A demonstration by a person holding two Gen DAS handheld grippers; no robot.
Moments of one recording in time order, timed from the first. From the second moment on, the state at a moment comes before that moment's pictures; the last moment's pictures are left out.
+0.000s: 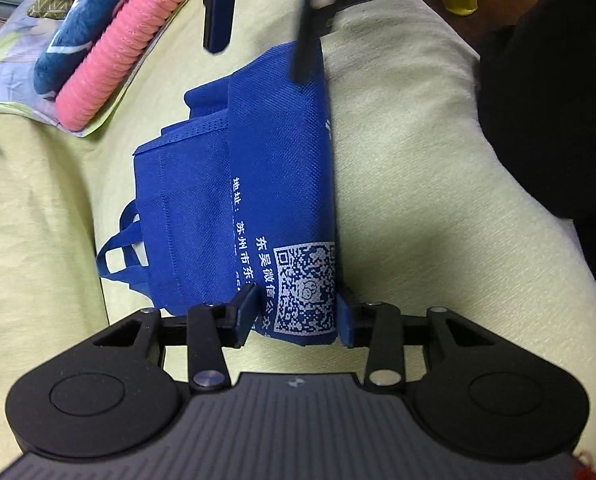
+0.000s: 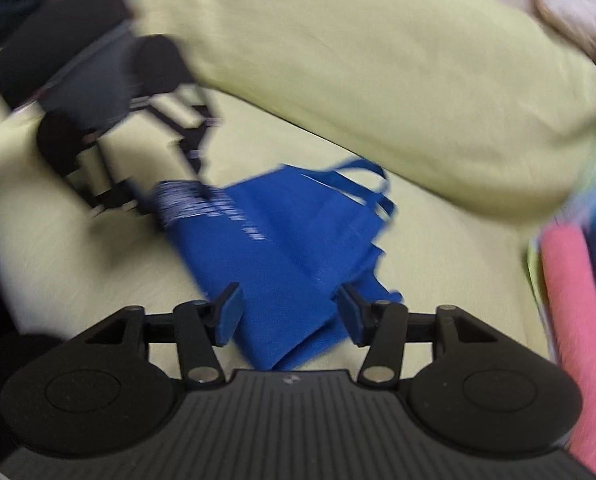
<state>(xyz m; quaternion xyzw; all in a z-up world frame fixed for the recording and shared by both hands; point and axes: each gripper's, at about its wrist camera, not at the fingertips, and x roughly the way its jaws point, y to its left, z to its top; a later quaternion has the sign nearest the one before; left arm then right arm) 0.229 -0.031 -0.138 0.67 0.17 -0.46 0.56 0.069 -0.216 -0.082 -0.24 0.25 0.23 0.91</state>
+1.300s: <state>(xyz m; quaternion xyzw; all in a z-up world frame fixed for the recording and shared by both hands) 0.198 -0.024 -0.105 0.56 0.21 -0.47 0.65 0.066 -0.196 -0.096 -0.27 0.28 0.25 0.89</state>
